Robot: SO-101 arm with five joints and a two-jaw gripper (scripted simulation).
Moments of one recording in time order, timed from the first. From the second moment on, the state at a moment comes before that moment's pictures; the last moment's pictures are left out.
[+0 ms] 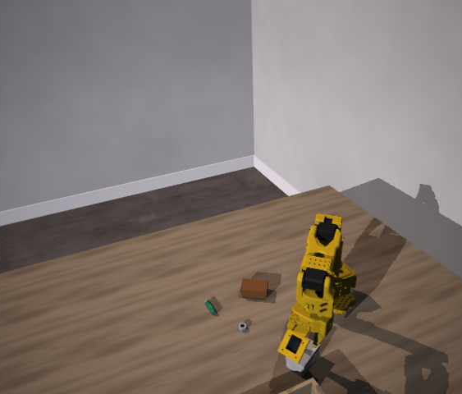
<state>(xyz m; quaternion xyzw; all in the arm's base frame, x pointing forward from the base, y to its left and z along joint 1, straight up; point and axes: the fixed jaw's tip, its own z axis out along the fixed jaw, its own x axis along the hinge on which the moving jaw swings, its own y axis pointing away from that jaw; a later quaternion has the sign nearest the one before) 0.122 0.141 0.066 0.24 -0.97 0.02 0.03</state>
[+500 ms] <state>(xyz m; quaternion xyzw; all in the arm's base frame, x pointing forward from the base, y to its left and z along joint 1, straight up) 0.122 0.141 0.066 0.24 -0.97 0.02 0.03</state>
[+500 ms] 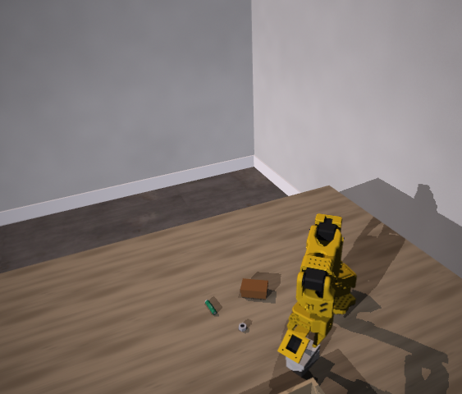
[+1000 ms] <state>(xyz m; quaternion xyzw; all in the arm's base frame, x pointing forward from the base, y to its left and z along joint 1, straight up) 0.122 0.140 0.066 0.27 -0.96 0.02 0.03</state>
